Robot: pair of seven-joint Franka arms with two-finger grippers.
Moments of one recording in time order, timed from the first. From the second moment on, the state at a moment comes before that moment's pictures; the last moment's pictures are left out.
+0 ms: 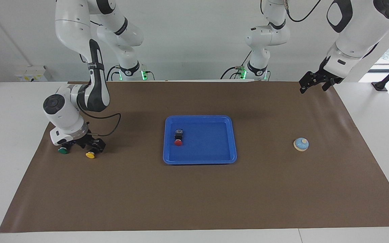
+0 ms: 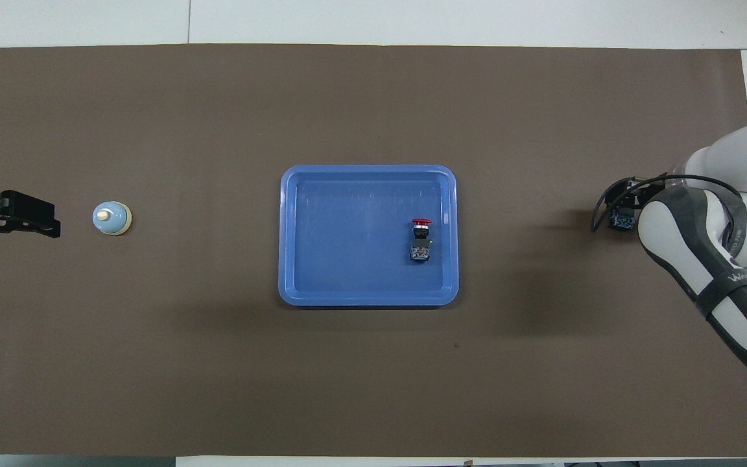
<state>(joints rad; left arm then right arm) 0.04 -0.05 -0.07 -1.68 -0.01 1.52 -0.08 -0.20 0.33 0.07 -2.00 -0.06 2.29 0.16</state>
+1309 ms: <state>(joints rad) 0.04 -0.05 -0.07 -1.68 -0.01 1.52 -0.08 0.42 0.36 0.10 -1.64 0.07 1.94 0.56</state>
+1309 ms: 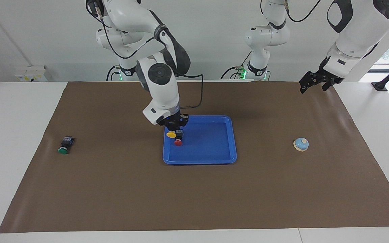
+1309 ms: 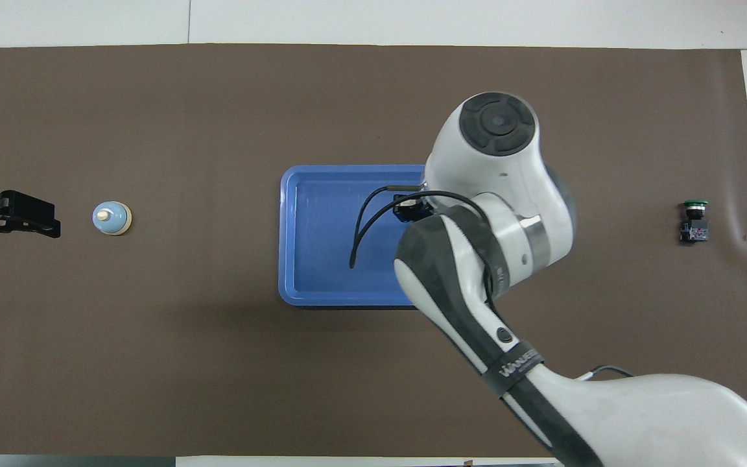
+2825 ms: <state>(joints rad) 0.04 -0.05 -0.07 -1.68 -0.01 1.52 -0.08 0.37 0.31 0.05 -1.74 0.07 1.98 0.68</state>
